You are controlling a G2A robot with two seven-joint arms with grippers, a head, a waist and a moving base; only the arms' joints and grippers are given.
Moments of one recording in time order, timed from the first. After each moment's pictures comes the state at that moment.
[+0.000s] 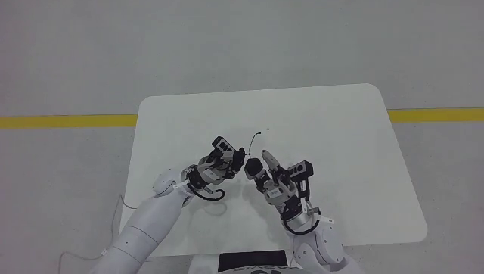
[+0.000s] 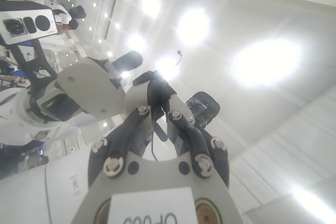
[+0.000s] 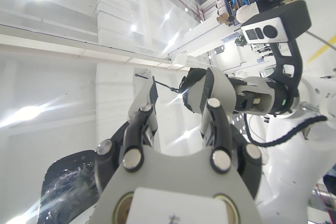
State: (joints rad) left arm 1.37 -1.23 -1.05 -1.32 -1.18 -0.09 -1.33; right arm -1.92 -1.38 1.09 -1.88 0.67 -0.34 0.40
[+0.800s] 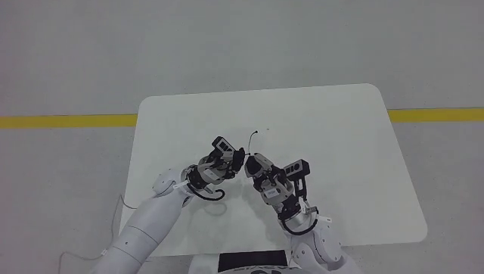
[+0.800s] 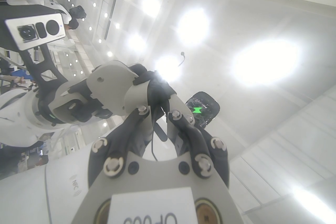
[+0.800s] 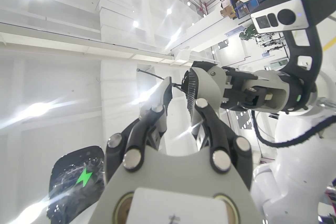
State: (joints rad) left arm 1.37 -1.23 -1.05 -1.32 -1.18 -0.09 -1.33; right arm -1.89 -1.37 1.07 -1.88 0.70 -0.34 0.40
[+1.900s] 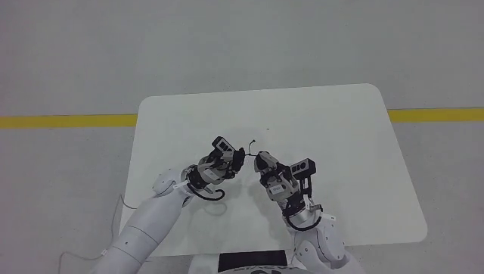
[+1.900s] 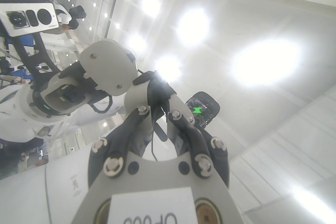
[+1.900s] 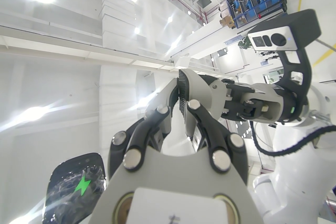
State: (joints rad) left arm 1.37 -1.23 -1.05 -1.32 -1.18 -0.09 -1.33; right arm -1.90 -1.37 1.10 -1.88 0.69 -0.34 0.37
